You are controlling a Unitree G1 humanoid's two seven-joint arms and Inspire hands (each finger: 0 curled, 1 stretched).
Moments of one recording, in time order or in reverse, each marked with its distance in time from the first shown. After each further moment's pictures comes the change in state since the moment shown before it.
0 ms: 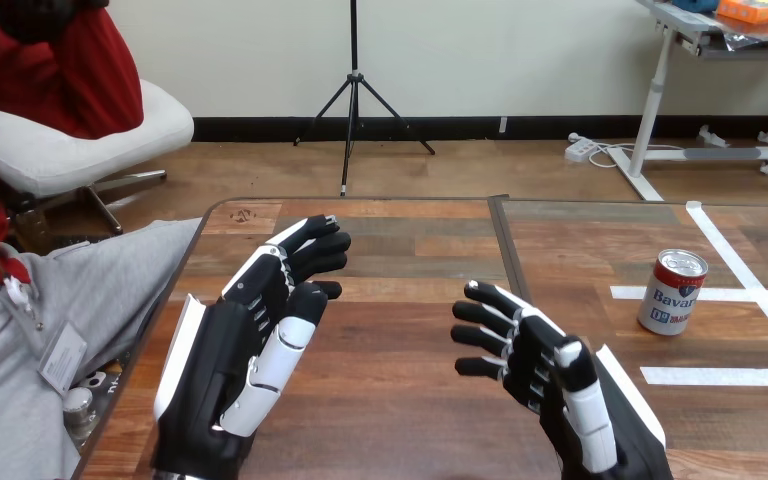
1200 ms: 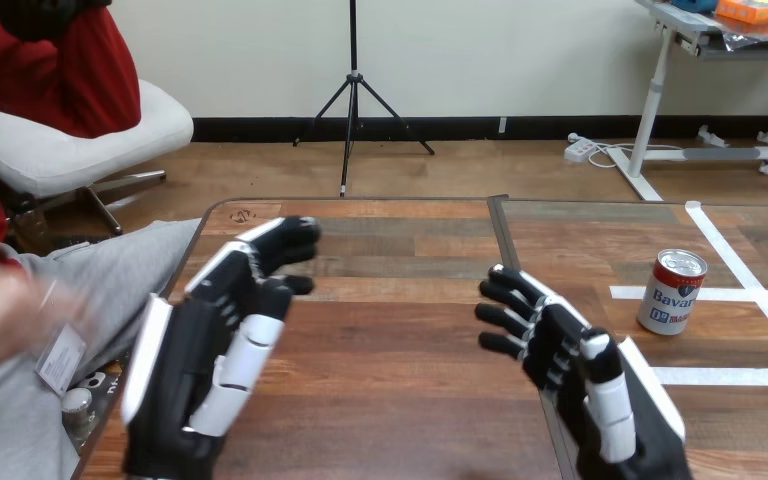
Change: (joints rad) left arm 0.007 0.005 0.060 0.002 0.000 -0.053 0.030; right arm -0.063 -0.018 -0.044 0.053 0.021 -0.042 -0.011
